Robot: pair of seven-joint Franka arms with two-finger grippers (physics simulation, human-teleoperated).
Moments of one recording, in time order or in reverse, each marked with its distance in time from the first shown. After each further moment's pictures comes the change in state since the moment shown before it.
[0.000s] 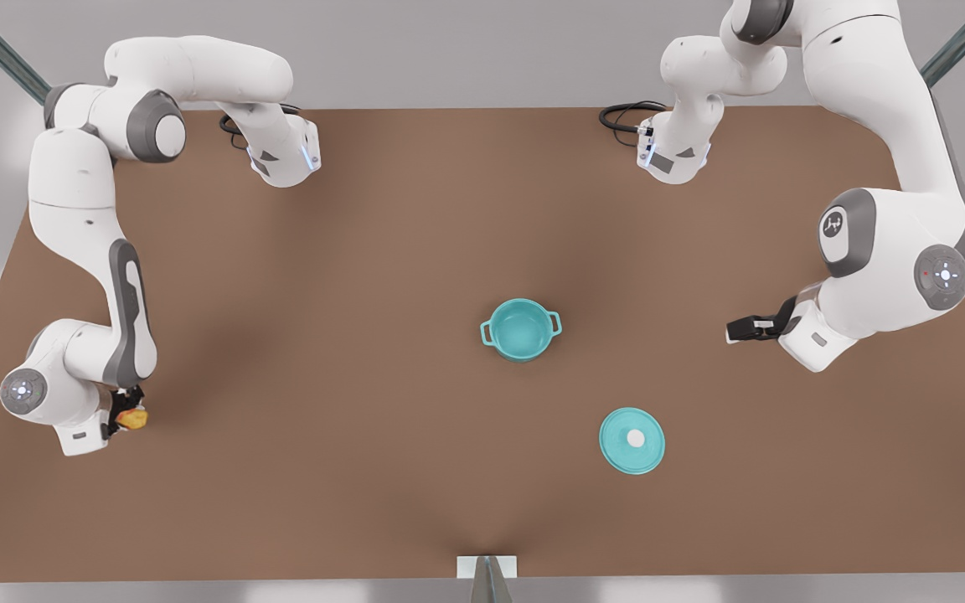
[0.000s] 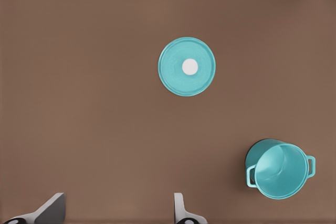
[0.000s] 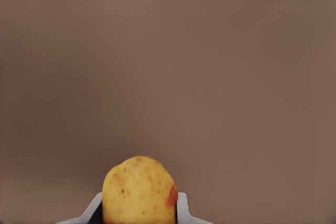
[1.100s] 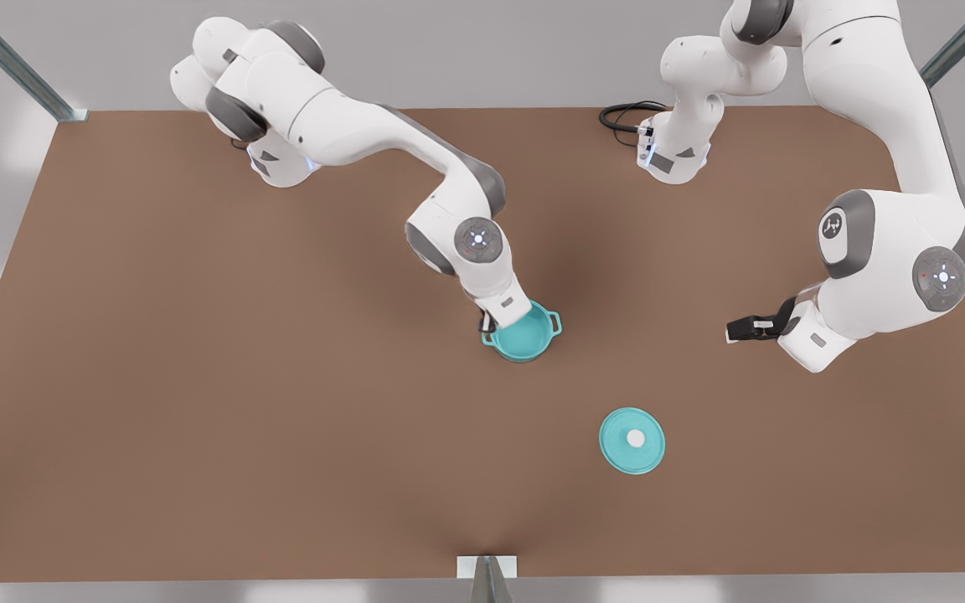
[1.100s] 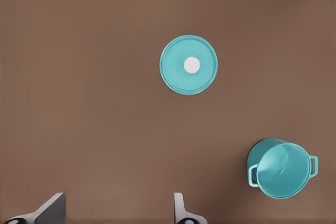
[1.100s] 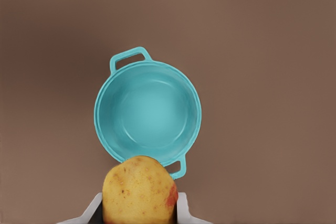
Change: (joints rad) left arm 0.000 0.000 0.000 -0.007 0.002 0.000 -0.001; right arm 0.873 -0.045 0.313 0.237 0.044 -0.262 0.748
